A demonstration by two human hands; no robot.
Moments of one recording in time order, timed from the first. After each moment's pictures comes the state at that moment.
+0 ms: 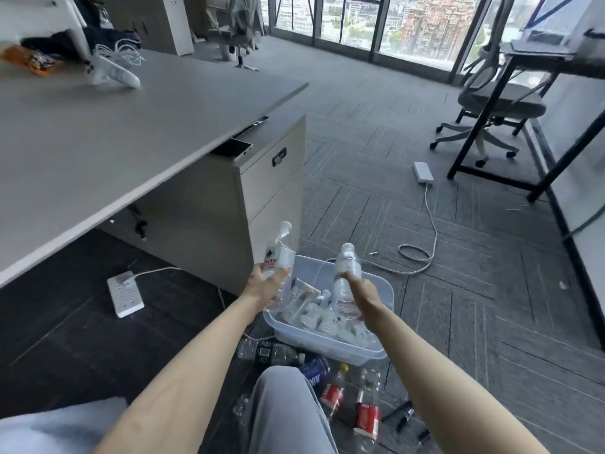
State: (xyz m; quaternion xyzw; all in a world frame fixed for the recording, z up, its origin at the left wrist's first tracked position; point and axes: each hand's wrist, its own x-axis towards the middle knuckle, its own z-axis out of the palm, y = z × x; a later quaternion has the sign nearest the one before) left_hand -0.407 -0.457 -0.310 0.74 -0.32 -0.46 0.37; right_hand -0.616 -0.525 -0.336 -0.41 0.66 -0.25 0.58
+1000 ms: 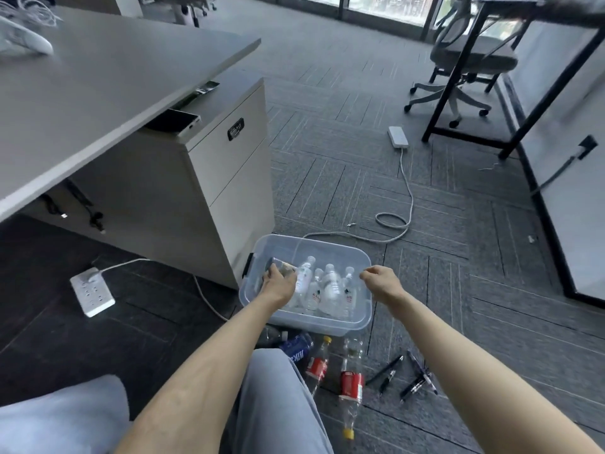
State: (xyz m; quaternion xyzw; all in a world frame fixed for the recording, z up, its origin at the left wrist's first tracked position) left_hand -0.490 -0.492 -0.371 0.78 -0.41 -0.45 0.16; right_hand -0.711 -0.531 -0.361 -0.51 0.72 -0.19 0.44
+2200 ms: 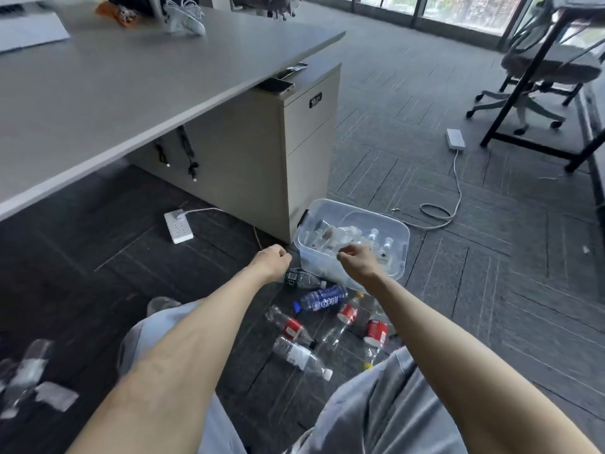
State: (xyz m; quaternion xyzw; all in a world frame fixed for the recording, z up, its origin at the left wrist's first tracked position) left_hand -0.432 -0.270 -0.299 0.82 -0.44 -0.34 0.13; right_hand -0.620 -0.343 -0.313 -0.67 0.57 -0.16 0.45
